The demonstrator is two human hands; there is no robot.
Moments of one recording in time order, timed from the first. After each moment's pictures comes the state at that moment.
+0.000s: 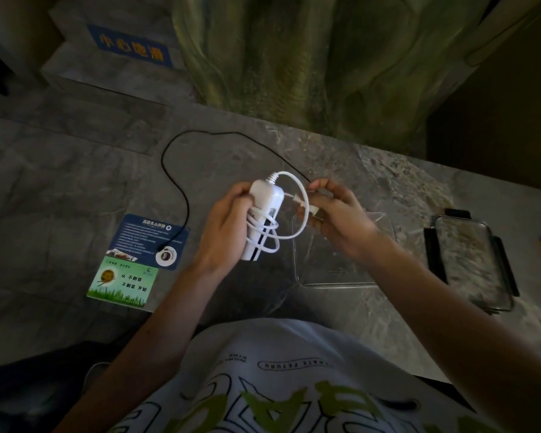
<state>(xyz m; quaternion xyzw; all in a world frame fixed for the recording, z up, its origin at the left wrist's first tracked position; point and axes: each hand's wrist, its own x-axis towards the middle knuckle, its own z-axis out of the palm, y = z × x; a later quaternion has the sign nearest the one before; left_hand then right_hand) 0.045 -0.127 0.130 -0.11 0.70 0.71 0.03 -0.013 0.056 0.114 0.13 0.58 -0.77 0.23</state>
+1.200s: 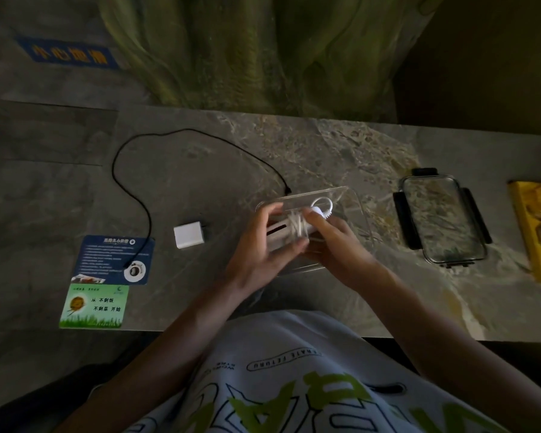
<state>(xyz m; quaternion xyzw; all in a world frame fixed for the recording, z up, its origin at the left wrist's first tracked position) 0.053 -0.038 0.078 0.05 0.79 0.59 0.15 0.050 0.125 0.090 0.19 0.59 -0.75 0.23</state>
